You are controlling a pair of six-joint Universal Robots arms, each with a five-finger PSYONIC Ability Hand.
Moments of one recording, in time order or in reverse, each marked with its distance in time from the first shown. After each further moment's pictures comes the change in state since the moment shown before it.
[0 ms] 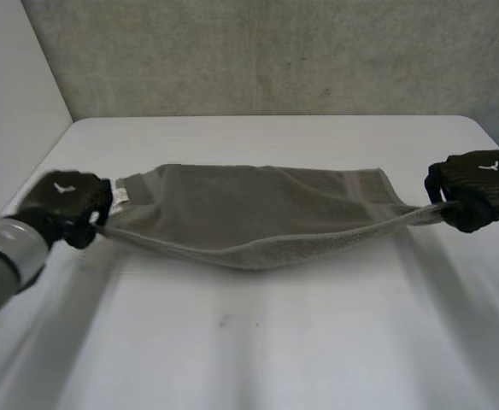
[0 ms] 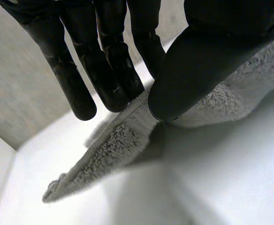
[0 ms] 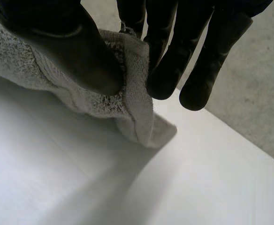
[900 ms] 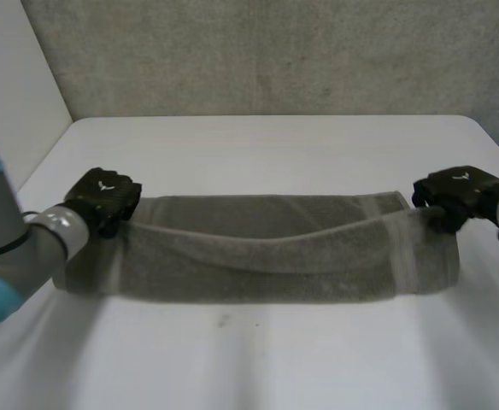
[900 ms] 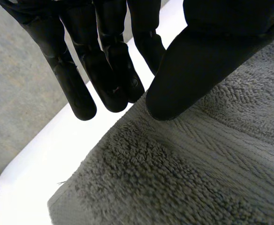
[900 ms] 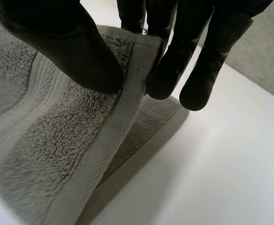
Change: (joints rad) left arm -0.056 -0.405 0.269 0.079 0.021 0.192; right arm 0.039 0.430 -0.376 0.155 0.049 -0.095; left_hand 0.014 0.000 0.000 0.000 0.004; right_hand 0.001 0.015 0.000 0.000 0.008
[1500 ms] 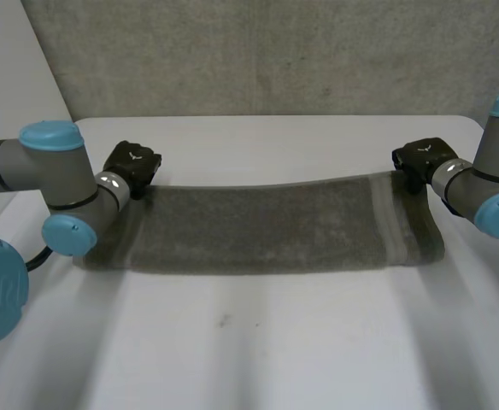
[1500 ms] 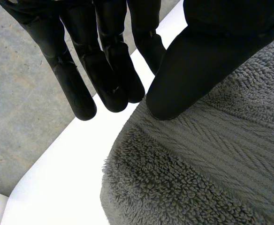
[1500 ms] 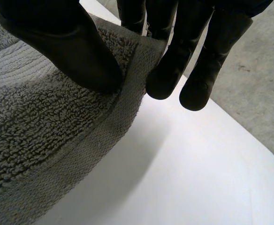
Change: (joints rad) left arm -0.088 -0.549 0.784 -0.147 -0.141 -0.006; right arm 0.178 0.520 -0.688 -0.074 0.311 0.084; left_hand 0.000 0.000 0.000 0.000 0.000; right_hand 0.000 0.000 0.000 0.000 0.000
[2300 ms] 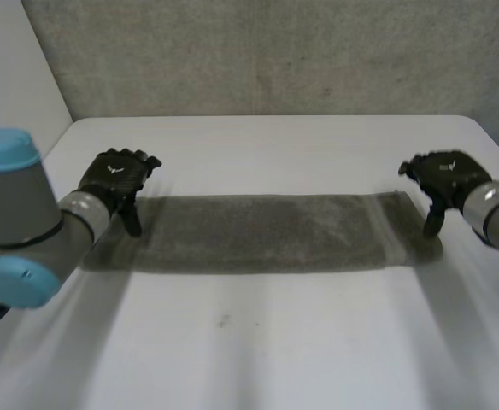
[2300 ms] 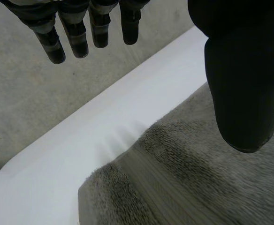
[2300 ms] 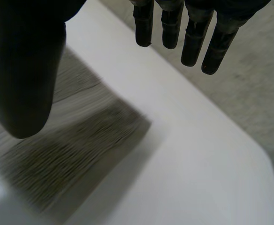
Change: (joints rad) left arm -0.017 0.519 -0.693 0.167 -0.025 -0.223; right arm -0.048 -0.535 0.792 -0.239 -0.064 -0.036; left_hand -1.019 -1.053 -1.049 -1.050 -0.995; right_hand -1.102 -1.078 -1.084 -1.081 -1.110
